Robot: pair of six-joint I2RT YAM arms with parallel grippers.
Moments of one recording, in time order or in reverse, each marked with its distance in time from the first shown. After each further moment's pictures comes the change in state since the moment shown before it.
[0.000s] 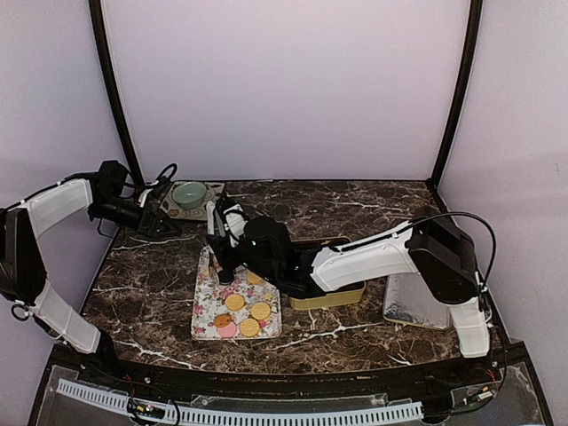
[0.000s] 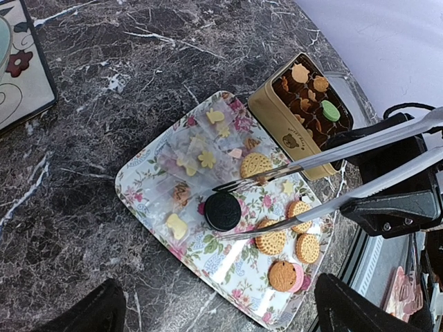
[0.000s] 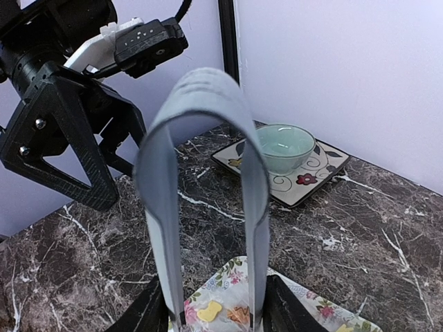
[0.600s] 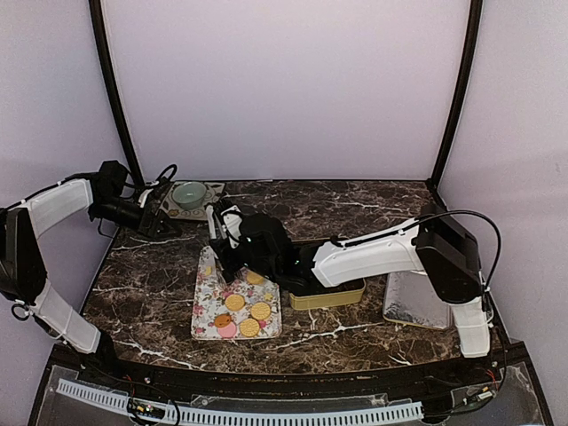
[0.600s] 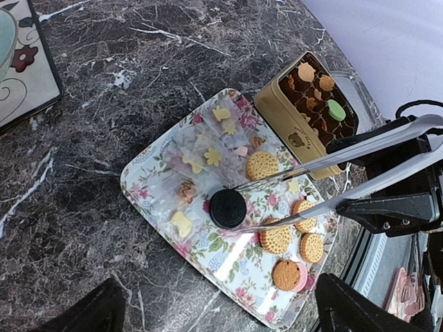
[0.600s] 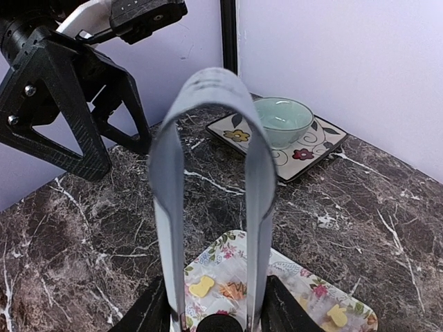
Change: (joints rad) left arm 0.000 0.003 0.000 0.002 -0.019 -0.006; right arm 0.000 -0.024 0.027 -0.166 -0.001 -0.001
